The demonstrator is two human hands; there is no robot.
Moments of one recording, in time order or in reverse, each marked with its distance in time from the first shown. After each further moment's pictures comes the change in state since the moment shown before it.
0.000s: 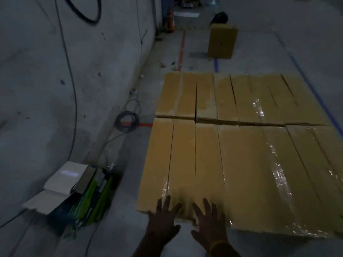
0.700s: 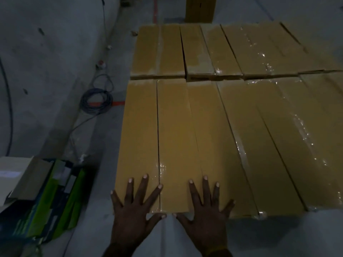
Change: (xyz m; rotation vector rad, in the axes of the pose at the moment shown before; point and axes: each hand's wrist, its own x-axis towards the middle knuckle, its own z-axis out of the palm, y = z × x) left_hand 0.130 -0.143 0.117 0.317 0.459 0.150; right_hand 0.129 -0.017 0.148 0.018 0.447 0.199
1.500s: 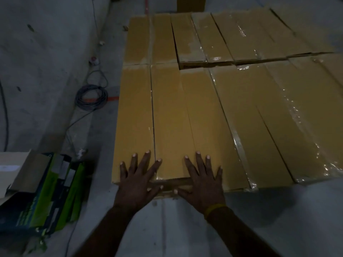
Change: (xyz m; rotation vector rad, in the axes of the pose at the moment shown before) left_hand 0.024 -0.004 -0.005 -0.104 0.063 0.111; right_hand 0.016 0.013 -0.015 0.031 -0.055 -0.148
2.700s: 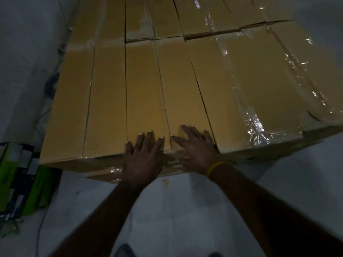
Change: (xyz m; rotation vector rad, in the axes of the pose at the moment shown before) left_hand 0.059 0.247 0.013 0.138 -0.065 -0.011; right_hand -0.021 0.221 -0.060 0.027 -0.060 -0.250
